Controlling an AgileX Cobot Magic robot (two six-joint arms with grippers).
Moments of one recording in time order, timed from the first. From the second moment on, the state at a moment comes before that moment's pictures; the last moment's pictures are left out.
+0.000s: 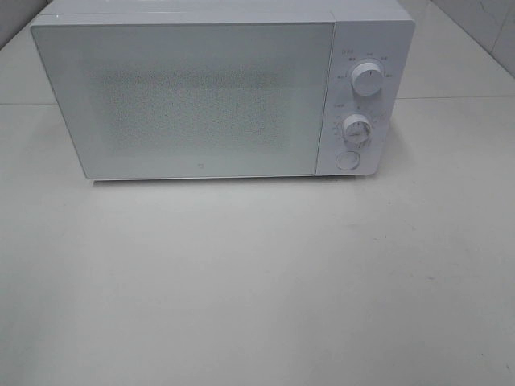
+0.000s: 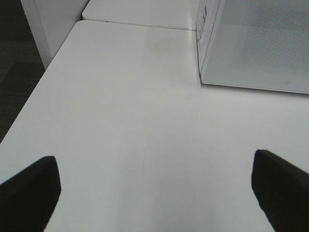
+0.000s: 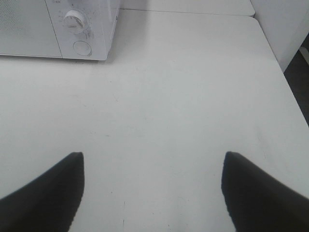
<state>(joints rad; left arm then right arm) 0.03 0.00 -0.50 0.00 1.04 -0.07 0.08 0.00 -0.51 -0.10 1.05 0.05</state>
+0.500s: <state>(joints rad) 0.03 0.00 -0.50 0.00 1.04 -0.07 0.08 0.04 -0.55 -0.09 1.01 0.05</state>
